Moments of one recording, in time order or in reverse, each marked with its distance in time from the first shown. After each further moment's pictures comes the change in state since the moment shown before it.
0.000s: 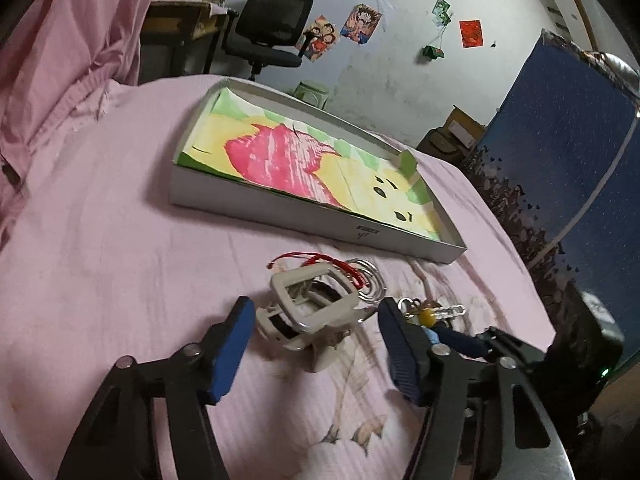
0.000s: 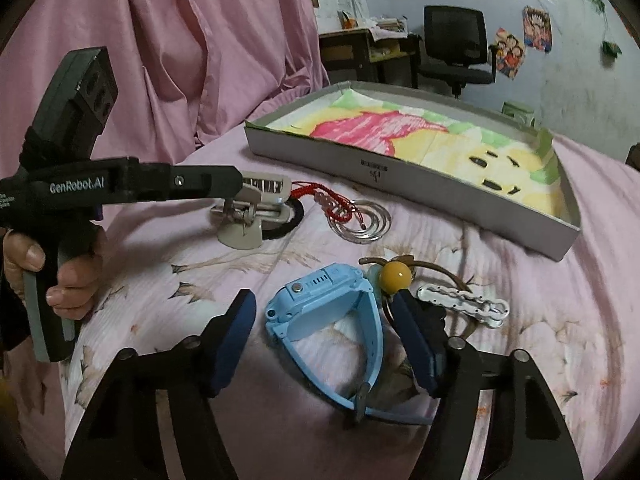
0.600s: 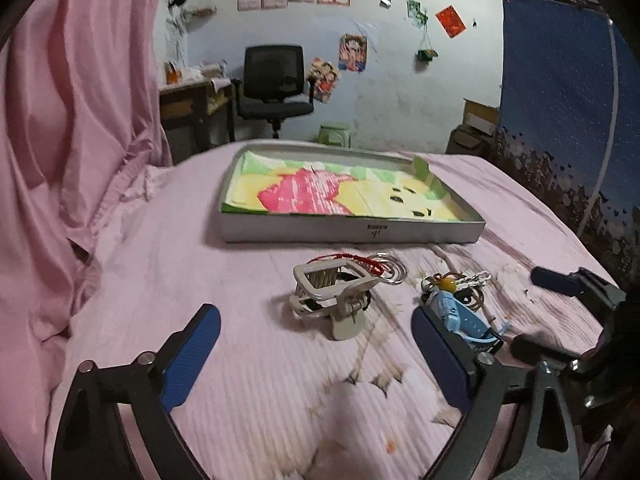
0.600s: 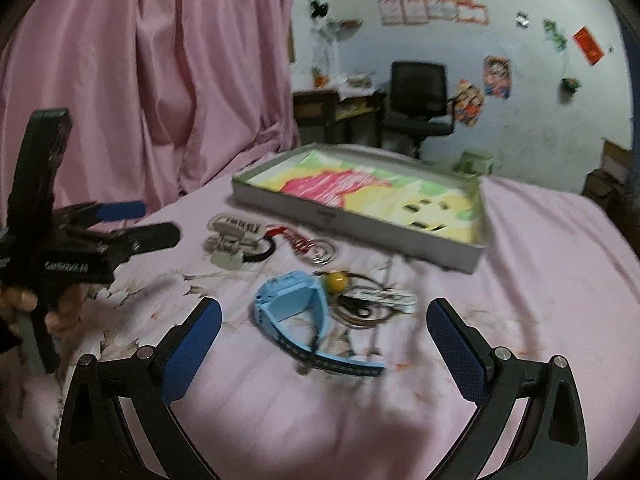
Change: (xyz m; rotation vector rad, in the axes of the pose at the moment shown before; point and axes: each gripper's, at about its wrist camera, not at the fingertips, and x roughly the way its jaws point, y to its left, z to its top) left arm -0.050 -0.034 -0.041 0.244 -0.162 0.259; right arm -0.081 -0.002 -0.021 -0.018 -0.209 -0.126
